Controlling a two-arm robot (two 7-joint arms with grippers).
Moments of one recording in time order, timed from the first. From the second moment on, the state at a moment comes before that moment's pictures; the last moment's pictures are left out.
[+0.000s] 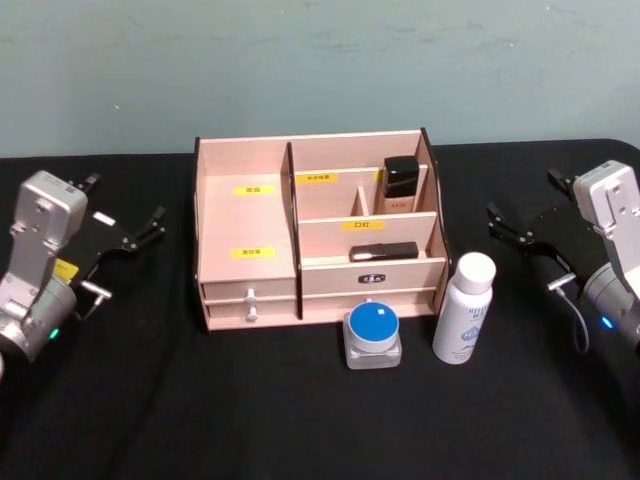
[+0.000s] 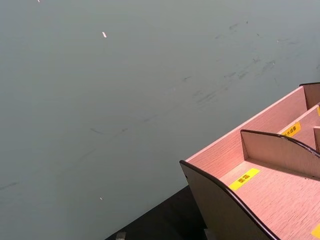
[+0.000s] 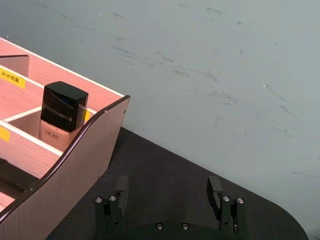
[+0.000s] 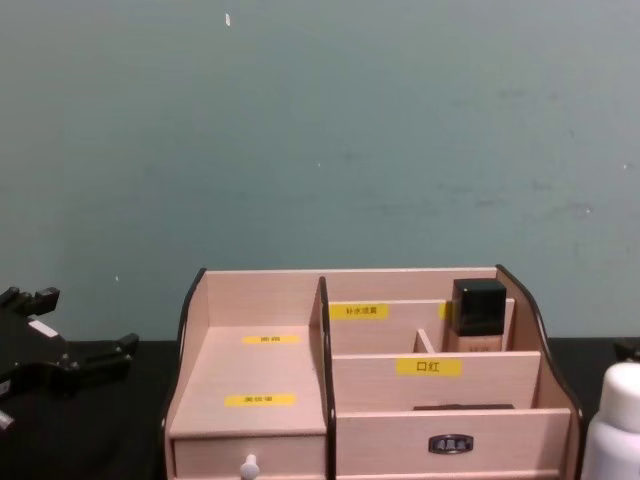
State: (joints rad) left arm -0.20 0.60 0.45 -1.41 -0.25 -0.12 0.03; right arm 0.20 0.60 -0.45 -1.41 0.25 -0.12 -0.03
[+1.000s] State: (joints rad) left arm -0.20 0.60 0.45 -1.41 -0.25 -0.12 0.03; right arm 0.20 0.60 -0.45 -1.41 0.25 -0.12 -0.03
